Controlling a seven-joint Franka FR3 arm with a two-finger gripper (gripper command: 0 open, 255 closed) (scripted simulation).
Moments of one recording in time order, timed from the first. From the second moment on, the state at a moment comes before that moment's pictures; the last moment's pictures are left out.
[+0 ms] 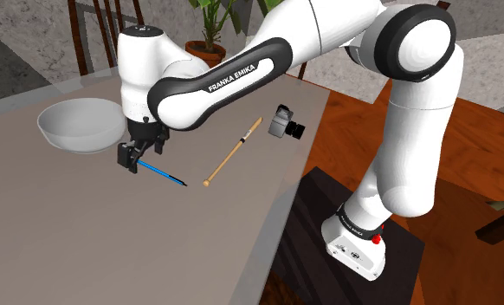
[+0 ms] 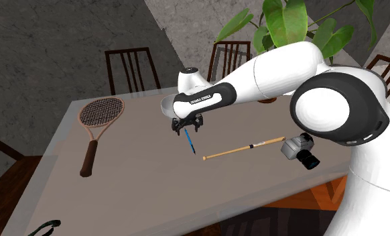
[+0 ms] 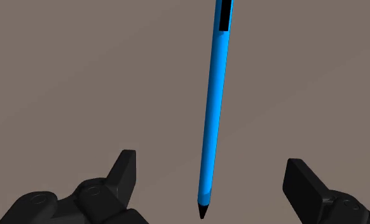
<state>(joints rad) 0.34 0.39 0.38 -1.82 -0.20 2.28 0.45</state>
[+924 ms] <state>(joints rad) 0.34 0.39 0.38 -1.82 -0.19 2.27 0.44</state>
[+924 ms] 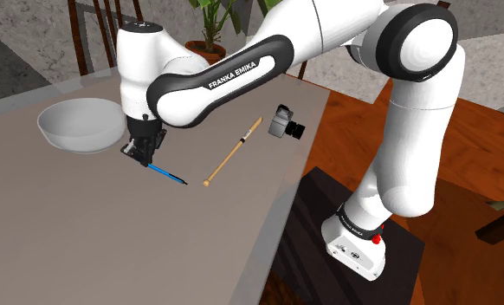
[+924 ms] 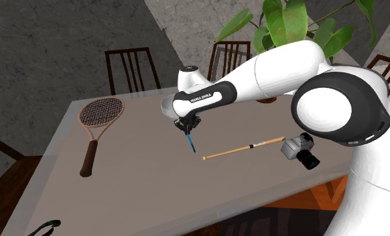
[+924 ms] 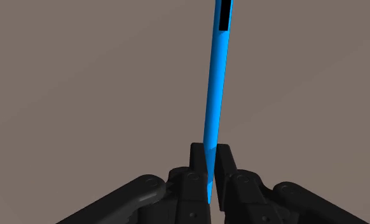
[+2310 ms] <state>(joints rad) 0.33 0.28 0.41 -1.67 -0.13 2.02 0.40</state>
